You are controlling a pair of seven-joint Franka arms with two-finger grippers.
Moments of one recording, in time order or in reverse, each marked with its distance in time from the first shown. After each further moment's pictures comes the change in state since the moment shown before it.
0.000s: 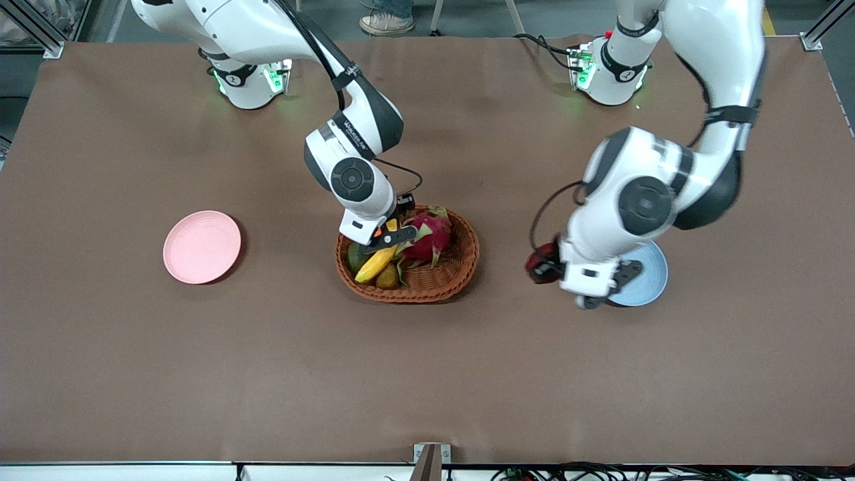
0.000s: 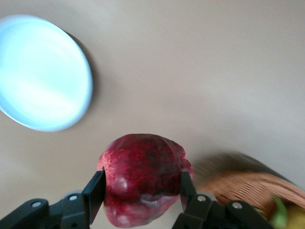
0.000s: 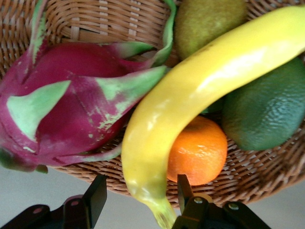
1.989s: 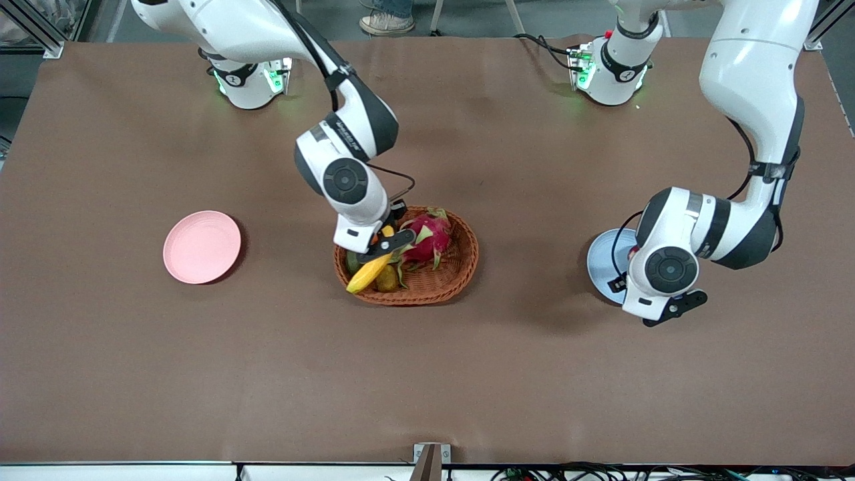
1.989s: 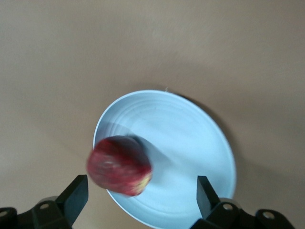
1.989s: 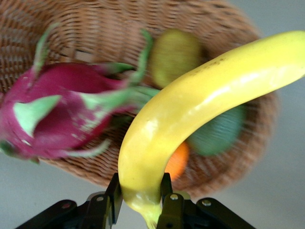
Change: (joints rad) left arm 0.161 0.088 -0.042 -0.117 0.390 0.001 0.074; right arm -0.055 -0.037 -0.037 0.094 -0.054 -0.157 -0.101
